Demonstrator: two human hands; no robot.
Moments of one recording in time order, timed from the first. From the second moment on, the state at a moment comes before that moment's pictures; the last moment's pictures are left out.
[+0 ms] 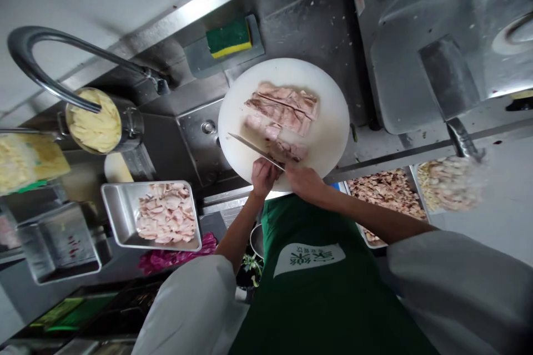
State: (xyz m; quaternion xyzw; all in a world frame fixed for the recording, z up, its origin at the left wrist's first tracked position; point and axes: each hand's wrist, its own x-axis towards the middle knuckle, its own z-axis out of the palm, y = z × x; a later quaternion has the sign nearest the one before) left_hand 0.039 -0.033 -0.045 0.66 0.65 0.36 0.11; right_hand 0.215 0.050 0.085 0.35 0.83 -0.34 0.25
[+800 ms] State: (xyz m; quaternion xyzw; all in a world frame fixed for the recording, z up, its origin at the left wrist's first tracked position) left_hand 0.040 -0.034 -0.046 0.67 0.66 0.35 0.04; right_hand 0.266 0.028 0.112 0.34 0.81 -0.37 0.28
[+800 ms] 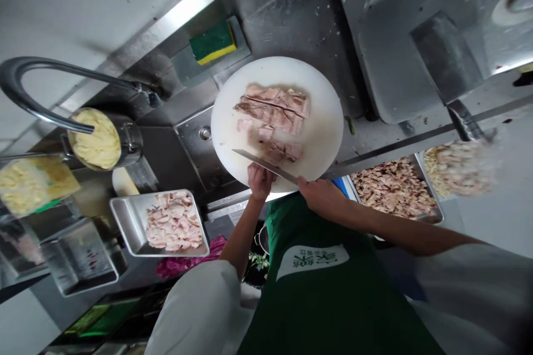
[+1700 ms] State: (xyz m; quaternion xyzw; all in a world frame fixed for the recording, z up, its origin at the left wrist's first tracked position) left_hand 0.035 -0.039 -0.048 0.66 0.67 0.33 0.07; right_hand 0.269 0.019 0.115 0.35 0.82 -0.37 0.28
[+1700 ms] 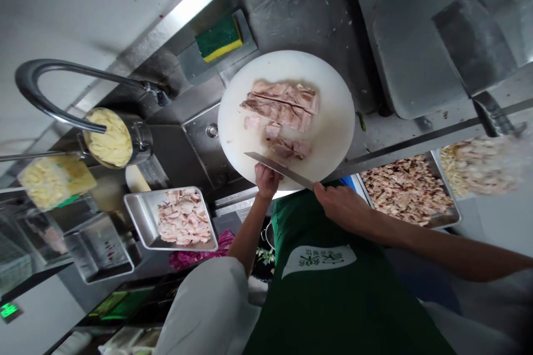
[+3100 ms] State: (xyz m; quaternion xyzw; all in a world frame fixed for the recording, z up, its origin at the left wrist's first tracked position) left_hand 0.039 -0.039 -0.042 0.64 0.68 0.35 0.07; right_hand 0.290 0.005 0.121 0.36 0.79 -0.40 0.29
